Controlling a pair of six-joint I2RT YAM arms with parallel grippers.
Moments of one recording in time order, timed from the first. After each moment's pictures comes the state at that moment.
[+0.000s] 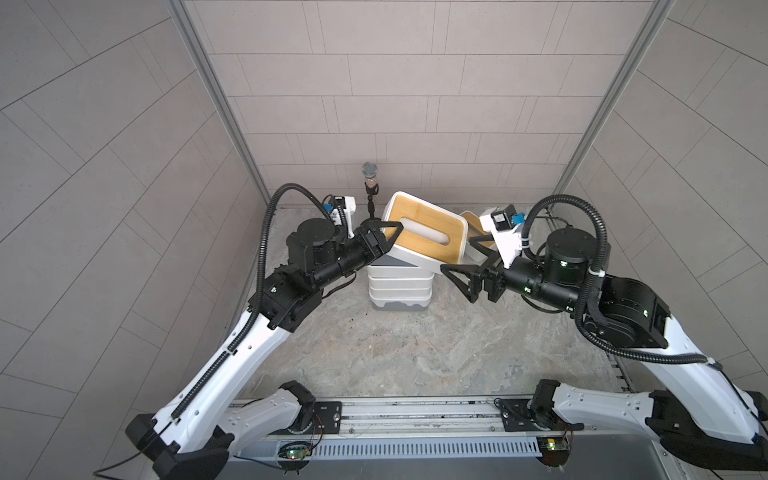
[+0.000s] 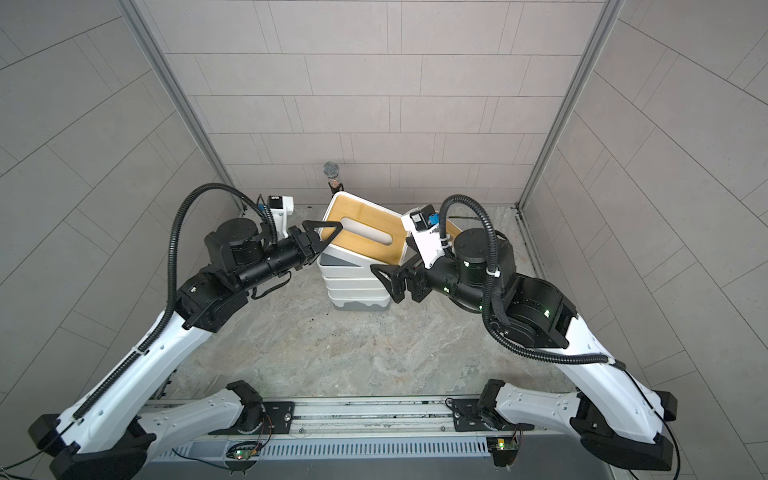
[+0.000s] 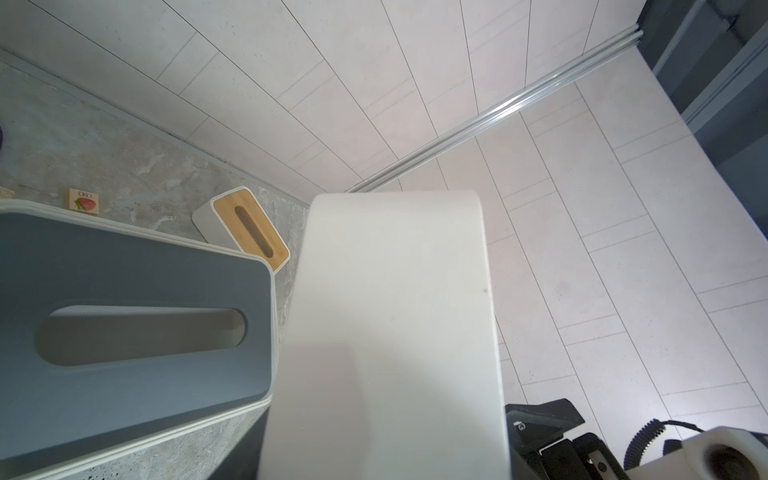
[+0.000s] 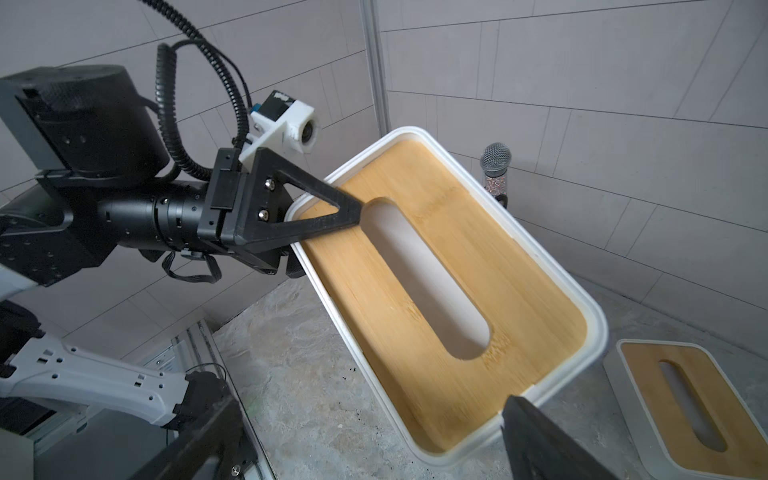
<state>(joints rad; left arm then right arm) -0.58 1.05 1.27 -0.35 0.23 -1.04 0.86 1.05 1.60 -0.81 0.04 0.22</state>
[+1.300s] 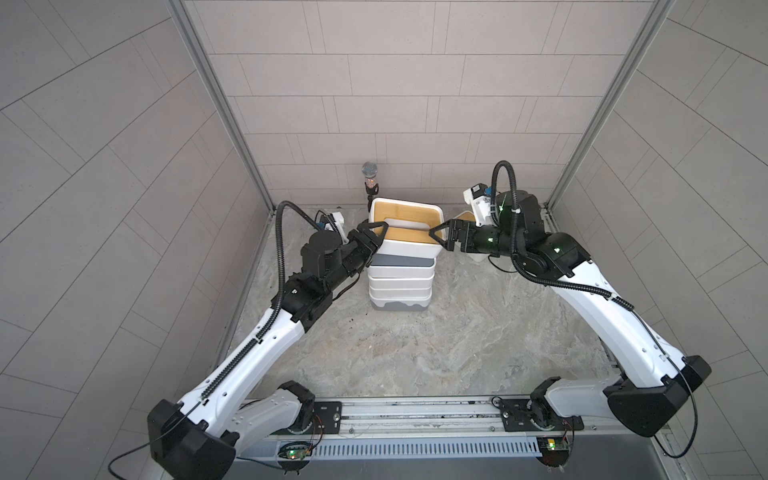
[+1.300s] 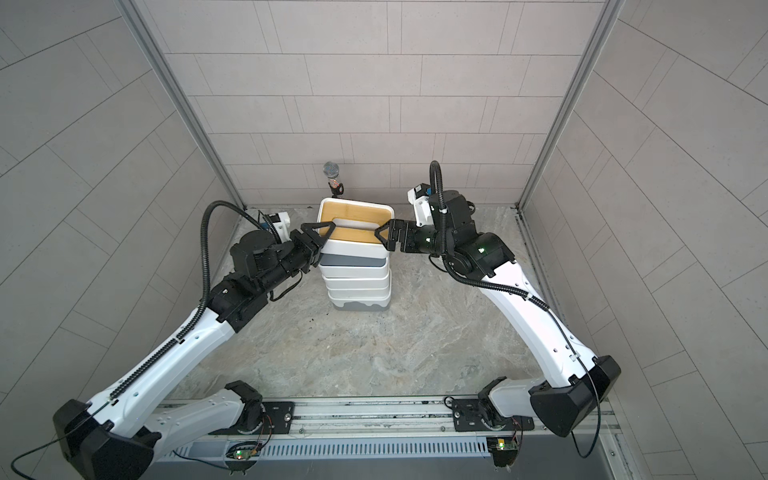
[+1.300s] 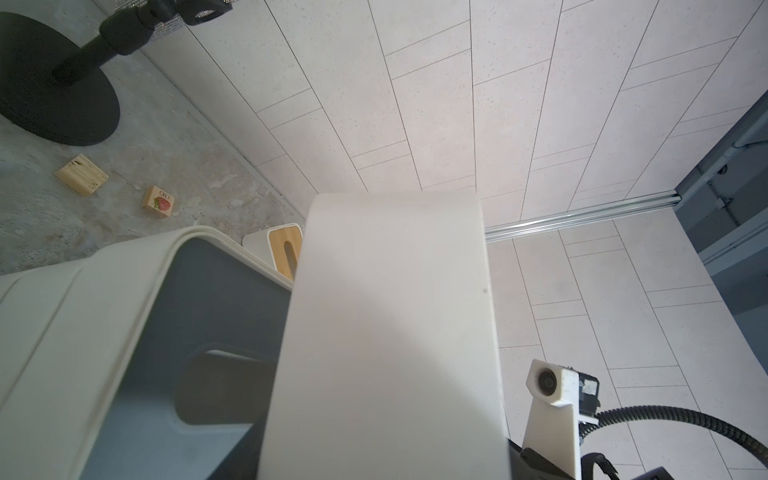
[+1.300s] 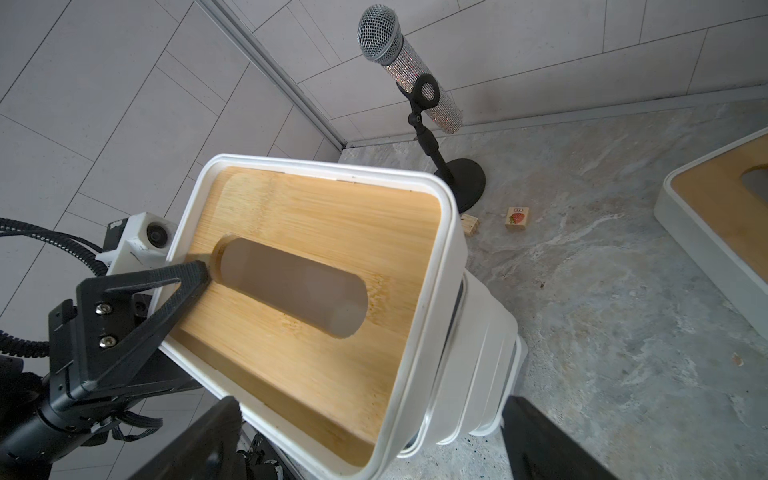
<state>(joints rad) -0.51 1.07 1.01 -0.09 0.11 -1.25 0.49 1.33 1.55 -0.70 -0.29 0.55</state>
